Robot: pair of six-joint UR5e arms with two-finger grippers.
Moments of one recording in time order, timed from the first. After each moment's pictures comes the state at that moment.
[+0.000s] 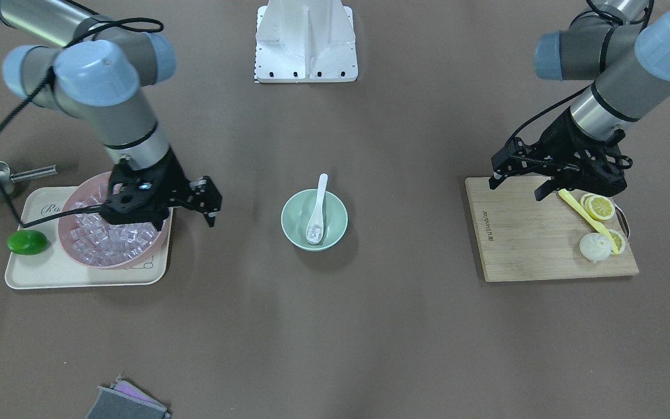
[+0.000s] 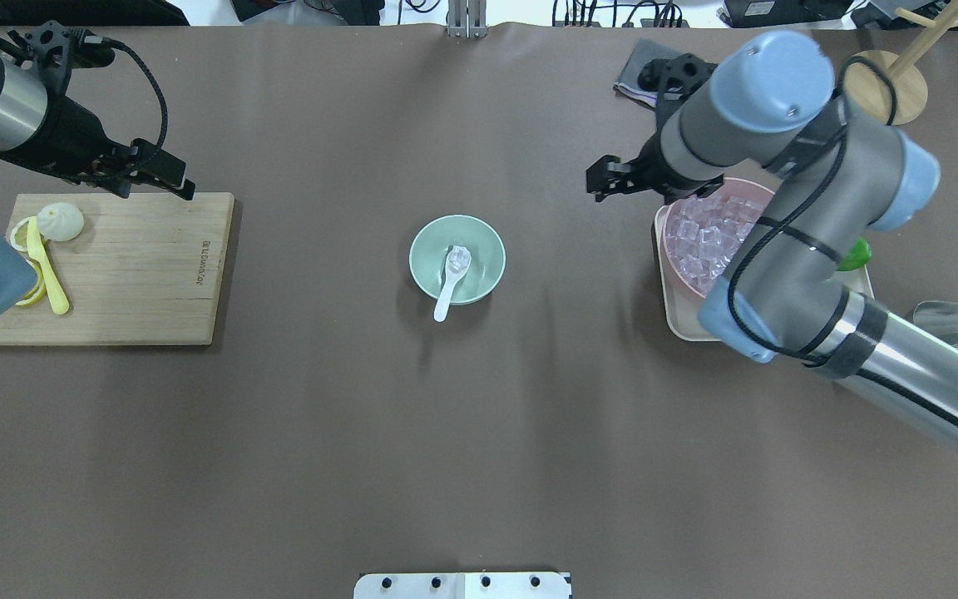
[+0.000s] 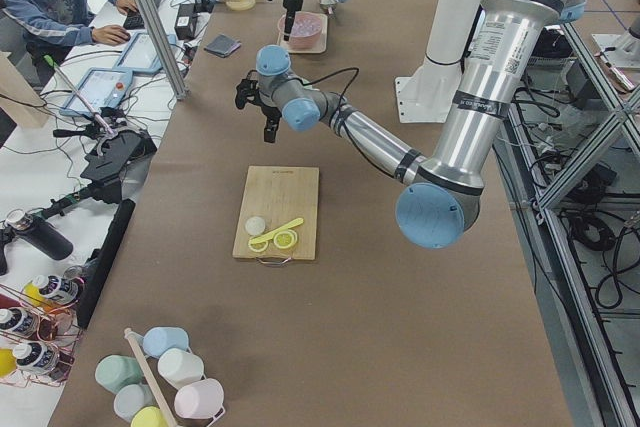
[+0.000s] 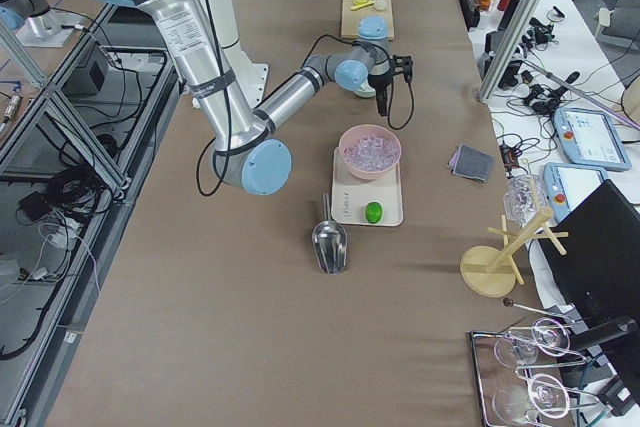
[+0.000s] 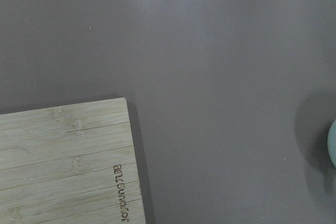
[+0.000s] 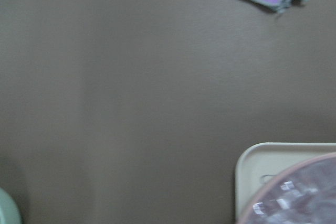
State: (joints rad) left arm -1.02 -1.88 -1.80 -1.89 -2.28 -0.81; right arm 0.85 -1.10 1.72 -1.38 1.99 0.99
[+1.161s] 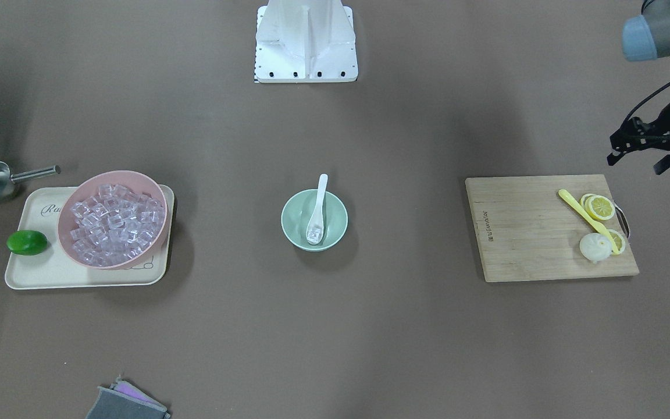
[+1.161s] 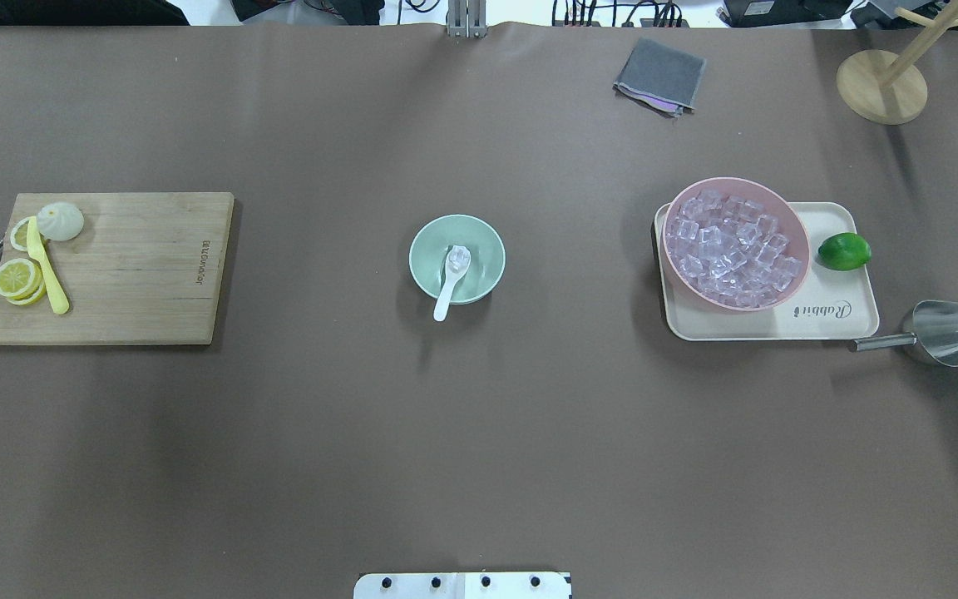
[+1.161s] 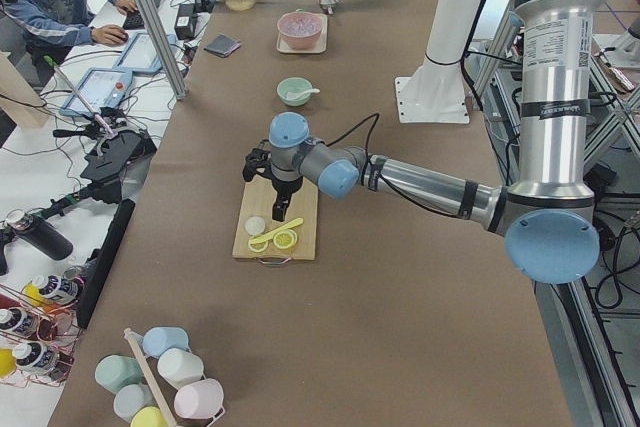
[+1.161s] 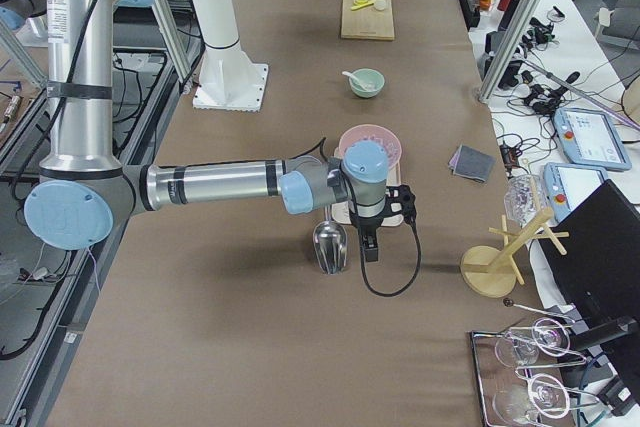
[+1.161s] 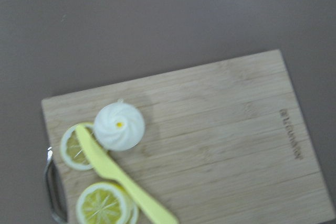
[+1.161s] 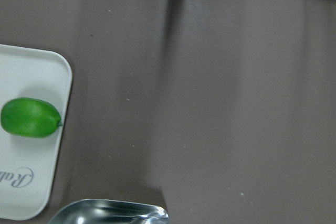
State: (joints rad) left arm -1.23 -1.47 -1.84 -1.89 -2.28 -0.37; right arm 1.45 -1.66 1.73 -1.39 2.28 0.13
